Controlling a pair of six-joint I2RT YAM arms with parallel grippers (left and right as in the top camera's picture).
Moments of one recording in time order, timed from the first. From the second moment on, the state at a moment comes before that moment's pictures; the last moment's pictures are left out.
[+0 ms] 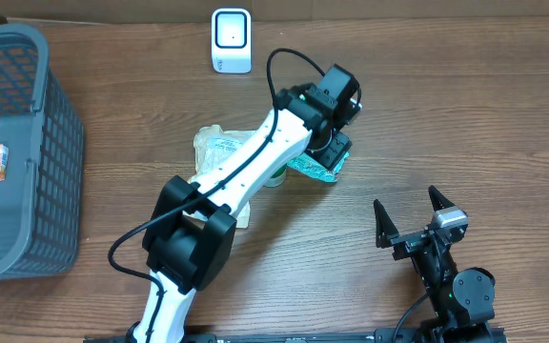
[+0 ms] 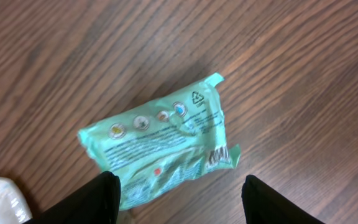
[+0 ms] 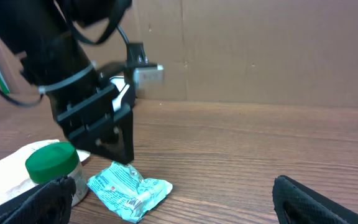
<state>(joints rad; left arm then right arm) -0.68 2.15 1.88 -0.96 0.05 0.00 0.20 0.01 0.02 -0.03 -0.06 0.07</state>
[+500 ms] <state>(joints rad) -0.31 1.89 2.28 -1.29 -0.04 -0.05 0.20 0.01 0.02 -0.03 -0.06 0.07</state>
